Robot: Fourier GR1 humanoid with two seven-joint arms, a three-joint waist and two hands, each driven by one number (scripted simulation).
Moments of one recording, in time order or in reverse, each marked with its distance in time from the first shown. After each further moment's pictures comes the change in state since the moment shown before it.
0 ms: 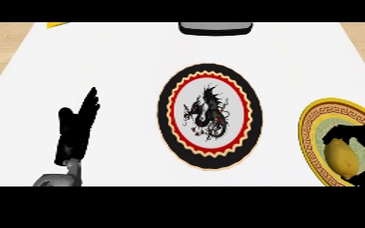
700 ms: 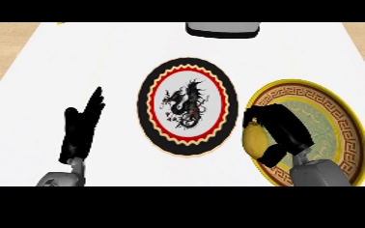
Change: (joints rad) left arm -0.012 -0.014 -0.008 0.016 -0.011 -0.028 -0.013; right arm -0.120 0.433 0.253 -0.269 0.240 -0.148 0.423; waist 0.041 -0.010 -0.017
